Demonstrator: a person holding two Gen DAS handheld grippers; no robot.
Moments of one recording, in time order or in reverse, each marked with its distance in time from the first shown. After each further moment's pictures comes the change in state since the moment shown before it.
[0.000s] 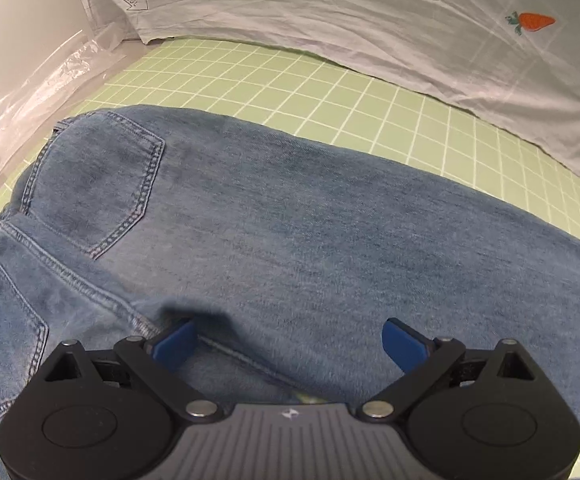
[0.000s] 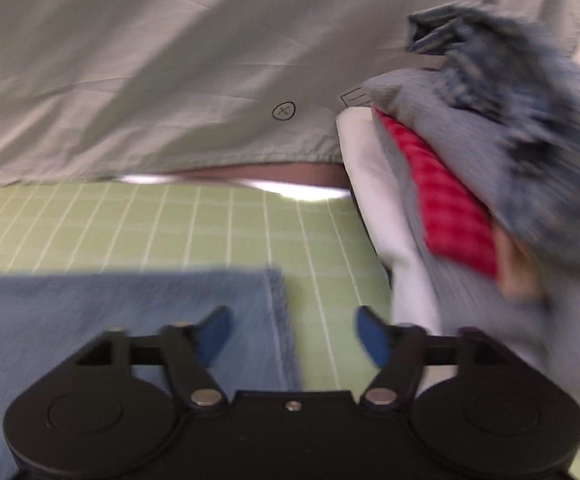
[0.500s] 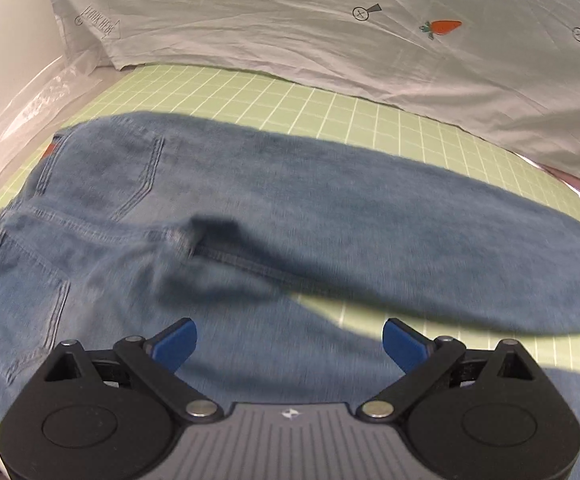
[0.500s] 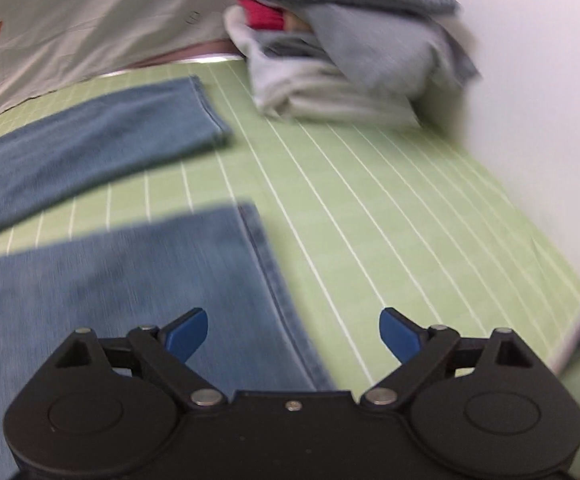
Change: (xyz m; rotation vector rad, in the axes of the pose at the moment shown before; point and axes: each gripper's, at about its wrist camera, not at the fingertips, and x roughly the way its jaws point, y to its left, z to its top) left arm -0.072 0.035 -0.079 0.098 -0.070 -0.136; right arm -0.185 -0.024 -0.217 0.243 0.190 -0.140
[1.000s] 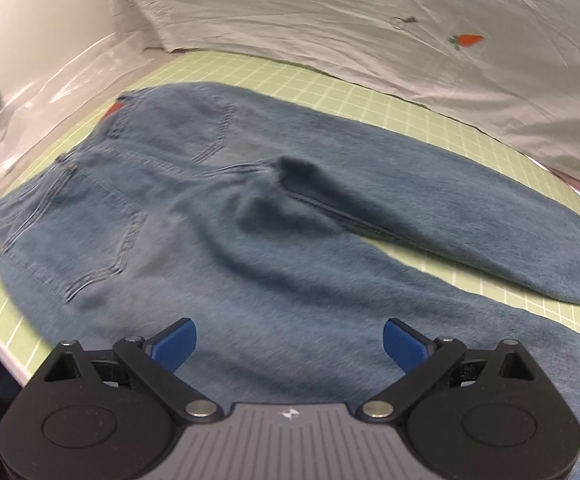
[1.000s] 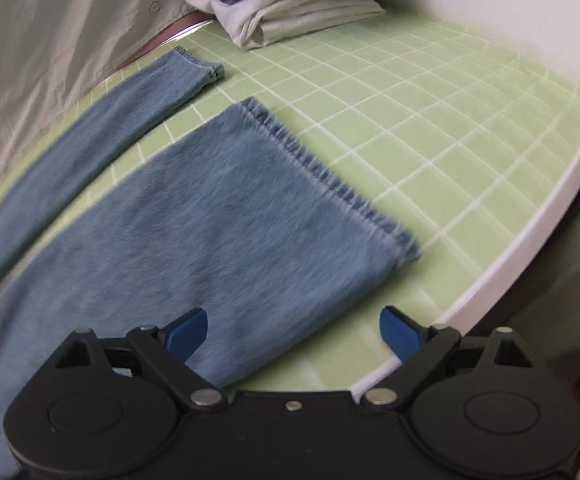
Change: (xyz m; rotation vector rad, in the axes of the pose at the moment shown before) left arm -0.046 0.058 -0.054 -0.082 -0.020 0.033; right arm -0.030 -0.011 -0.067 0.342 0.147 0.217
